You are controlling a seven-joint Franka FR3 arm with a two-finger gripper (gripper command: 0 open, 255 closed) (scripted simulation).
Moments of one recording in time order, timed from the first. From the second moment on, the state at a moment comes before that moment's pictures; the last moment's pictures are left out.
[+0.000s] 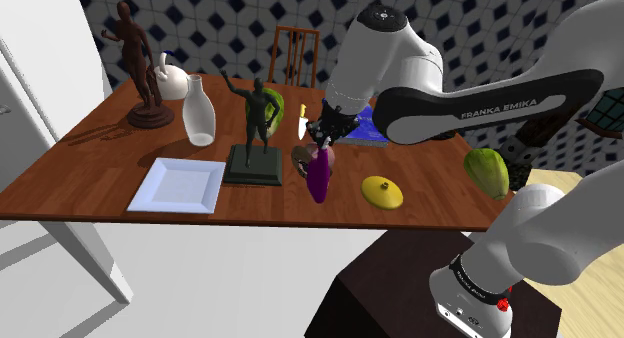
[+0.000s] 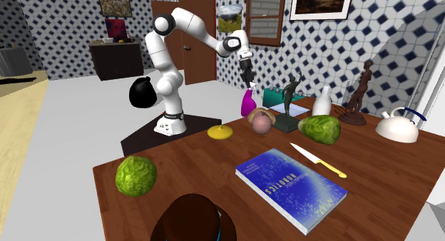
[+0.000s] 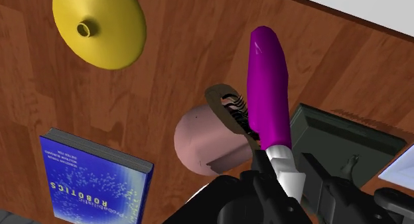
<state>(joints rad) 0.19 -0.29 0.30 -2.35 -0.31 2.21 0.99</state>
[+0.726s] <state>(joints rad) 0.18 -0.25 0.31 -2.40 -0.35 2.30 1.04</state>
